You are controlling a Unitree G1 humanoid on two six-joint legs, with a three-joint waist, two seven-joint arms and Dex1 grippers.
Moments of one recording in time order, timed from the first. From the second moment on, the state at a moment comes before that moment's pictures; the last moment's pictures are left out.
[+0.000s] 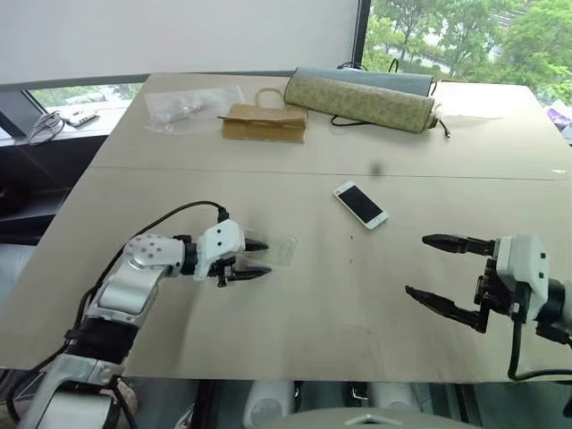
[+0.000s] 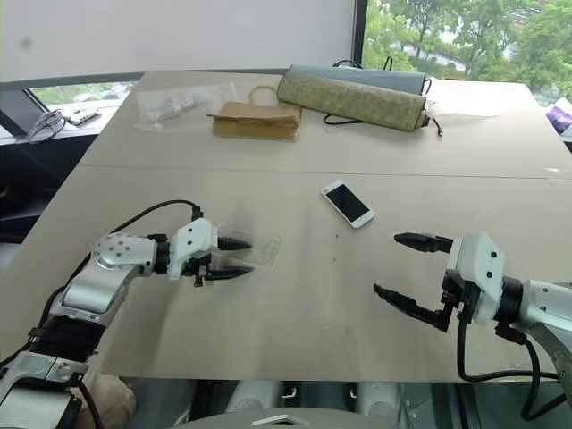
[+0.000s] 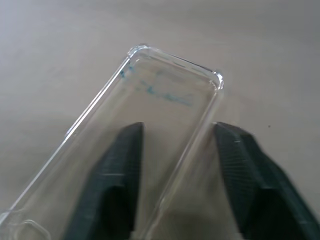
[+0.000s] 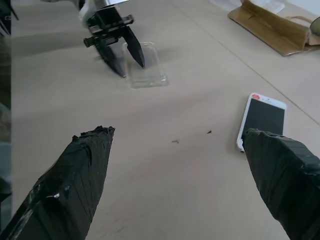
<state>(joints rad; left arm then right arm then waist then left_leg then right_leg) -0.31 0.81 -0.14 0.14 -0.22 0.04 -1.28 0.27 -0.81 -0.34 -0.74 0.64 0.42 0.94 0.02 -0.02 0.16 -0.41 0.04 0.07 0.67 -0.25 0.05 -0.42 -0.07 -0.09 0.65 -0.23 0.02</state>
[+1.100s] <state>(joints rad) -0.61 0.50 -0.41 0.20 -0.11 0.21 -1.39 0.32 -0.81 -0.39 -0.71 0.59 0.34 0.95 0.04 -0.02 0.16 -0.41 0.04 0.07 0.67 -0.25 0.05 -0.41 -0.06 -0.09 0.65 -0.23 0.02</state>
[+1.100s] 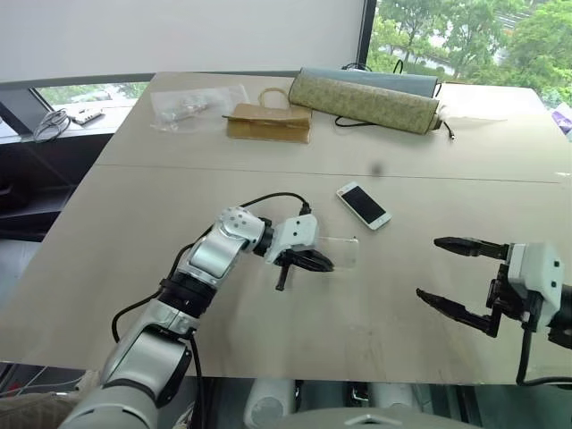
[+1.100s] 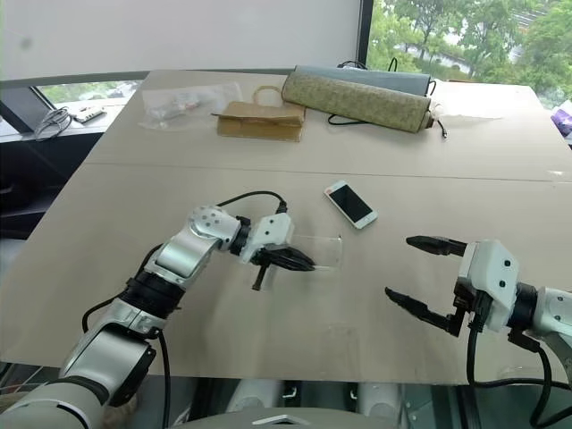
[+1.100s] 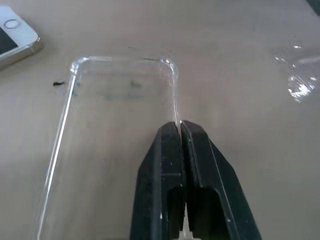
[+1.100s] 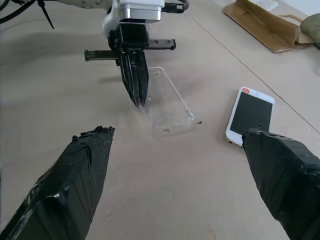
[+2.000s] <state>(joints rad) -0.65 0.42 -0.48 0.10 -0.10 0.48 -1.26 0.27 -0.81 -0.36 -0.73 0.57 0.40 0.88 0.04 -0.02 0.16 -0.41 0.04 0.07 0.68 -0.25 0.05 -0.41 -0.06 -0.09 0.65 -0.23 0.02</state>
